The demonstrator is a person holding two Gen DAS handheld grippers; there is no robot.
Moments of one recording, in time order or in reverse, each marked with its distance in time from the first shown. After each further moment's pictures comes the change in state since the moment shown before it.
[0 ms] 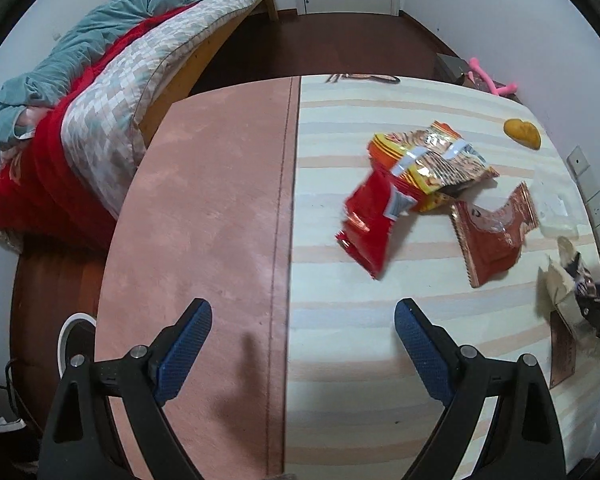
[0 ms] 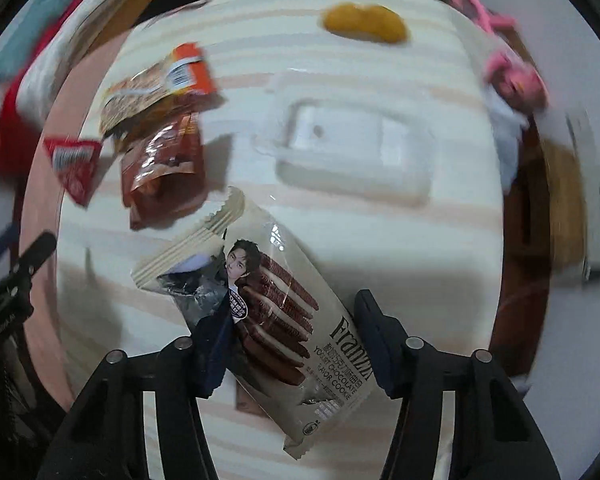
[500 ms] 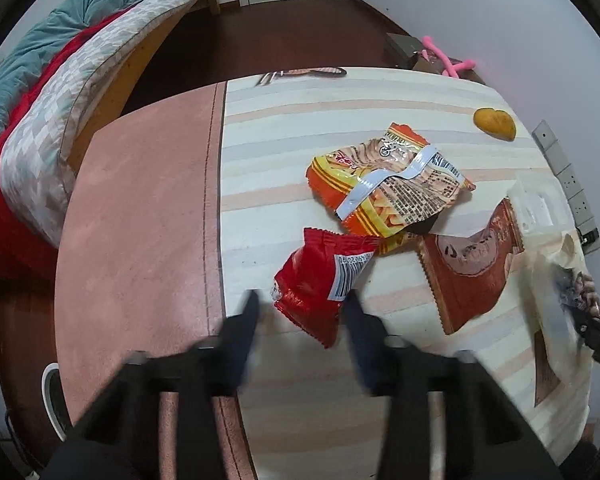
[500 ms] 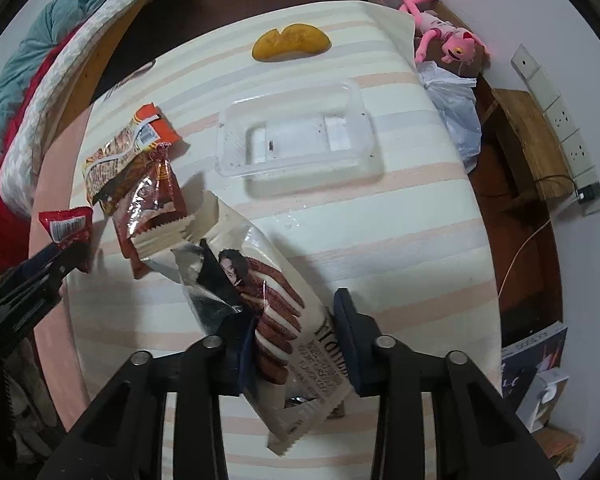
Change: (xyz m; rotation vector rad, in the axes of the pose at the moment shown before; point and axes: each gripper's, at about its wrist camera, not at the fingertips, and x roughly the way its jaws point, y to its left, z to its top) left arm 0.033 -0.030 0.037 0.127 0.046 -0.130; right arm -0.011 -0.003 -0.026 0.248 -0.132 -0.004
